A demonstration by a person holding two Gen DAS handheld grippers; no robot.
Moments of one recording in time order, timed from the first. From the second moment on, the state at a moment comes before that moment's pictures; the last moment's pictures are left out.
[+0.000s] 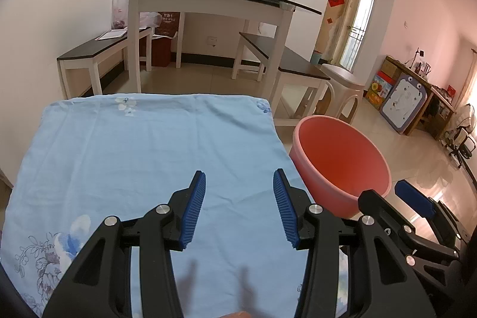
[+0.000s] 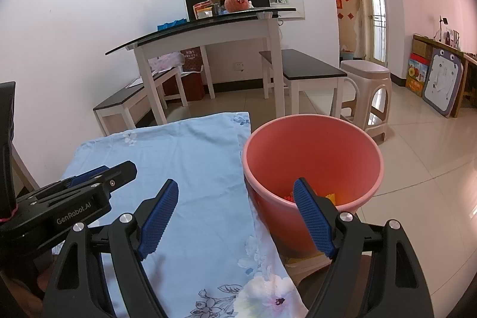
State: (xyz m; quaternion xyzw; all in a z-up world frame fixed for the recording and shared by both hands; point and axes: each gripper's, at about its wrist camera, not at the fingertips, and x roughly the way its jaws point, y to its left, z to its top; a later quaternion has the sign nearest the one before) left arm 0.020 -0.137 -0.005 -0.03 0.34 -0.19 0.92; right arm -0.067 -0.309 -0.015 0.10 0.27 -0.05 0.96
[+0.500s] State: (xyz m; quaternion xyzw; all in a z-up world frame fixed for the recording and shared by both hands) left arm 0.019 -0.138 -0.005 -0.02 0.34 -0.19 0.92; right arm -0.067 -0.307 -0.020 0.10 0.27 -0.05 0.96
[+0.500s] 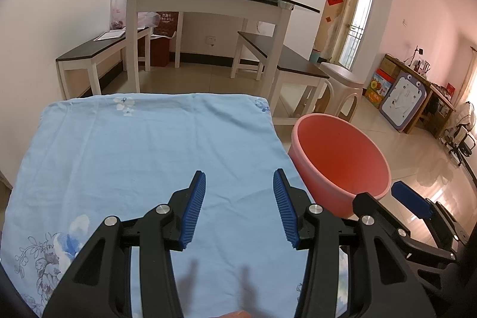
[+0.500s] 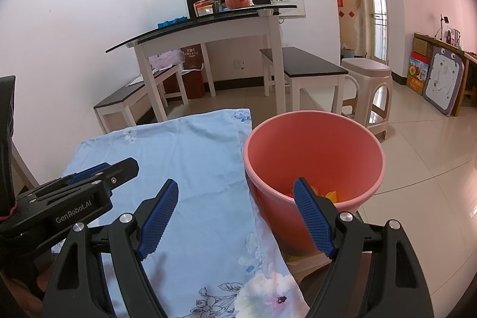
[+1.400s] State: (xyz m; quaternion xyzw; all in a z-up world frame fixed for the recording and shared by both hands) left arm 0.019 -0.143 -0.003 -0.02 0.34 -0.20 0.92; right arm -0.070 -0.308 -0.025 0.10 0.27 -0.05 0.96
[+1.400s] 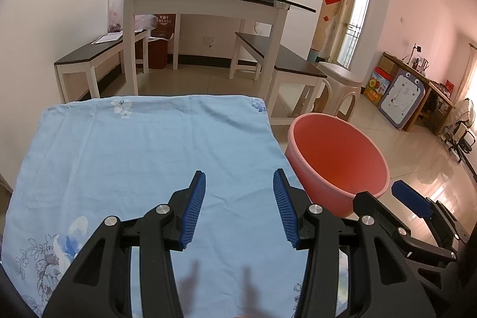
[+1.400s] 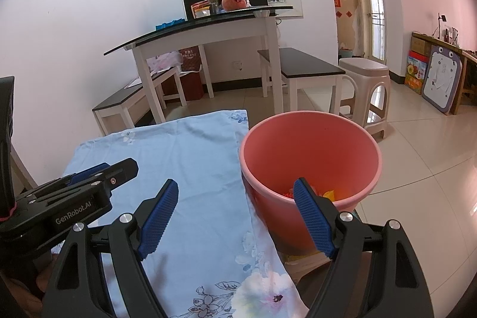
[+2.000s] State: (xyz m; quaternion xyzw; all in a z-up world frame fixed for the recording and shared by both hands) left arm 0.019 -0.145 -0.001 -0.01 0.34 -0.20 0.92; right arm -0.069 -0.307 -0.022 0.10 0.28 -0.05 0.95
